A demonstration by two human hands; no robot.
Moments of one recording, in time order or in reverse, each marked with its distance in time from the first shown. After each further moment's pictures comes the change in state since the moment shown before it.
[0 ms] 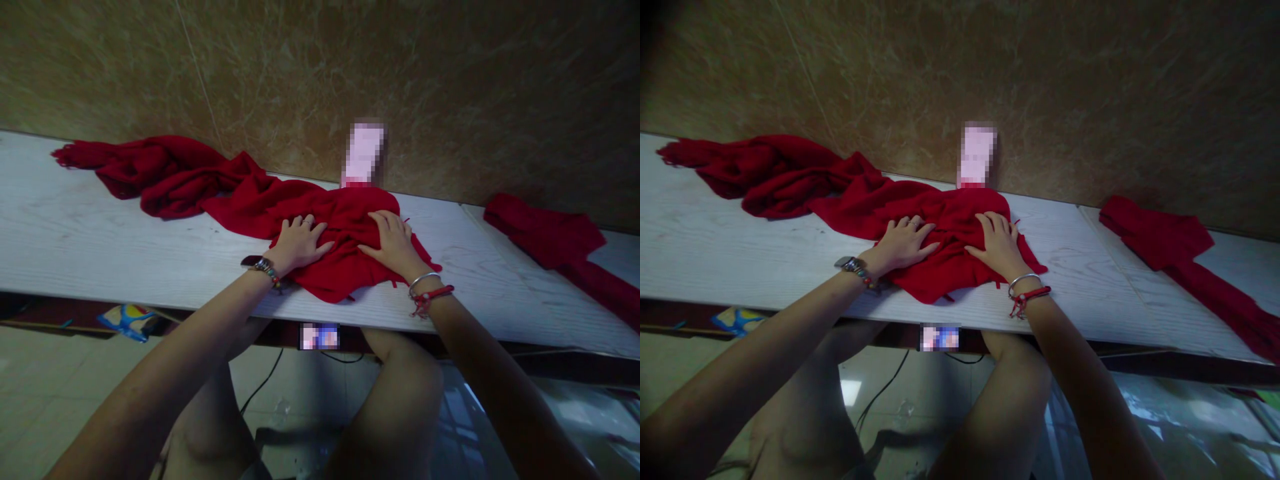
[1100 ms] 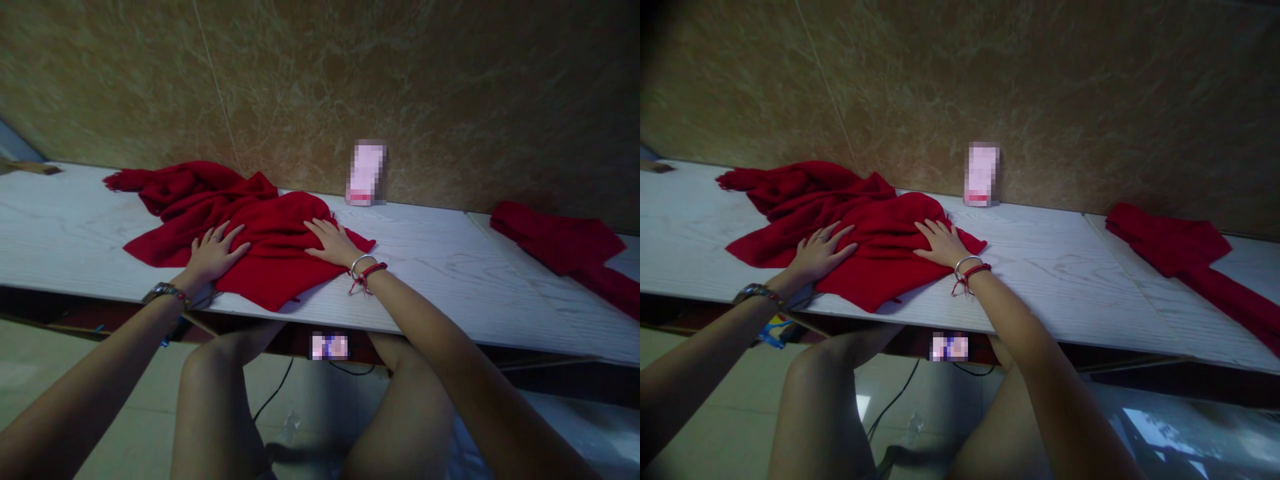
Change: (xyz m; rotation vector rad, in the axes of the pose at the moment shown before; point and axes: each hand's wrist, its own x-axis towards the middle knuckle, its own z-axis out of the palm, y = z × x) left_hand -0.087 -0.142 0.002 -0.127 0.047 -0.477; right_hand 0.060 -0.088 0.035 0.133 -0.270 -0.267
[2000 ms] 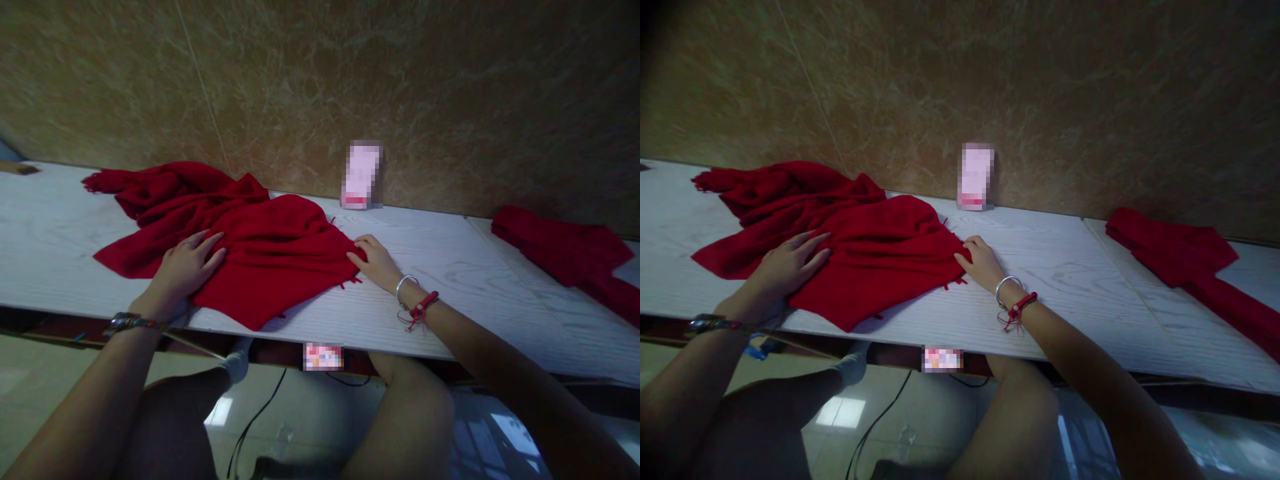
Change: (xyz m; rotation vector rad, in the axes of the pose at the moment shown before) left_hand -0.010 0.009 -0.015 0.134 0.055 0.041; right_hand -0.061 0.078 0.006 0.267 0.415 0.042
